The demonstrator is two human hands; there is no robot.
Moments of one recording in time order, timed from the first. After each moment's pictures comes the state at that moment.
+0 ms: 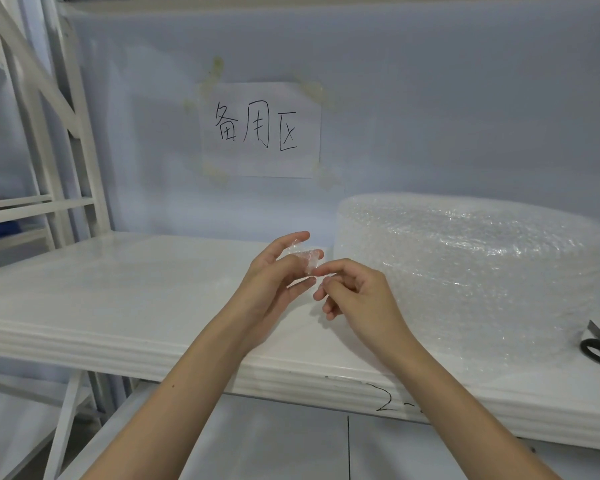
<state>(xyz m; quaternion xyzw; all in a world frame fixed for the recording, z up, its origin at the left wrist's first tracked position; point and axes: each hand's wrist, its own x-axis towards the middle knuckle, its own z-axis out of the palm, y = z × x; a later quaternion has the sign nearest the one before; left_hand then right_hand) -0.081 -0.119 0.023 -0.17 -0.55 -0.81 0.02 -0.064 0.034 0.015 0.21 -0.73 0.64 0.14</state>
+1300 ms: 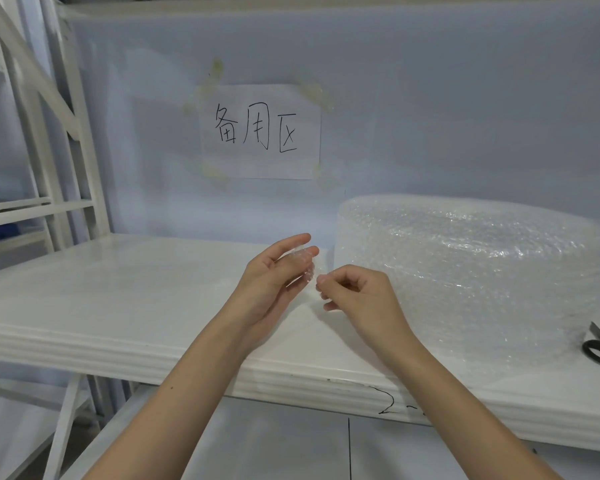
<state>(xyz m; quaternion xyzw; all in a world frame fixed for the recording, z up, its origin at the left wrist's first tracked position) -0.084 -0.121 0.023 -0.15 -0.53 -0.83 0.02 -0.072 0.034 0.015 0.18 -0.75 0.62 0.16</state>
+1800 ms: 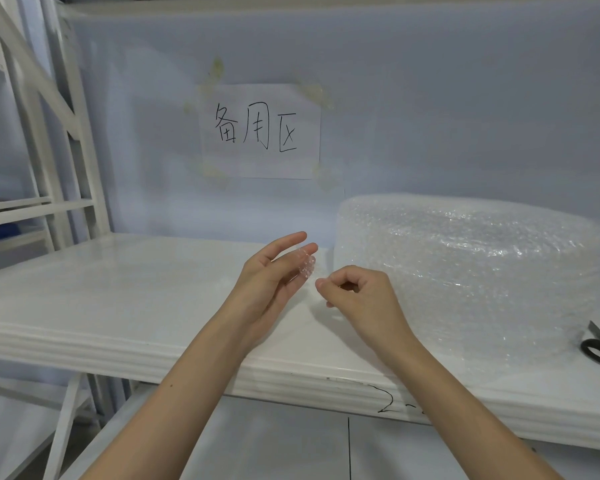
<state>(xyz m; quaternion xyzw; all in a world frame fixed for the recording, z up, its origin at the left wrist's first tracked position) -0.082 -0.121 0.024 -0.14 -0.51 -0.85 0.02 -0.067 0.035 0.016 0.17 -0.77 0.59 0.18</state>
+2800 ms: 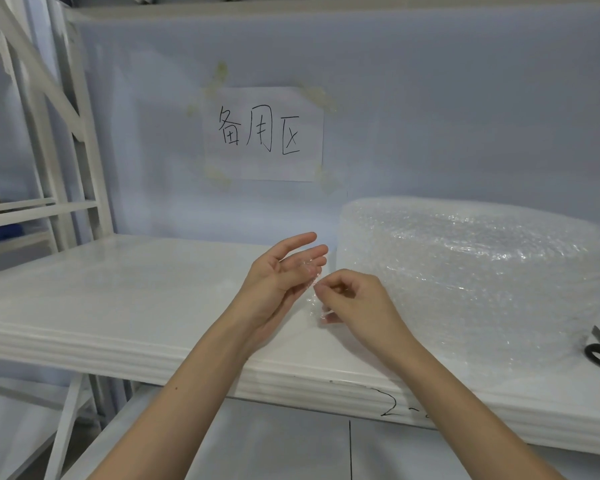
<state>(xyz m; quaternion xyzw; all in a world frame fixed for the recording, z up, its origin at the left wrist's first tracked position) -0.082 -0.121 0.022 -0.18 -0.56 -0.81 0.03 -0.073 0.031 0.014 0.18 -0.77 0.60 0.12</state>
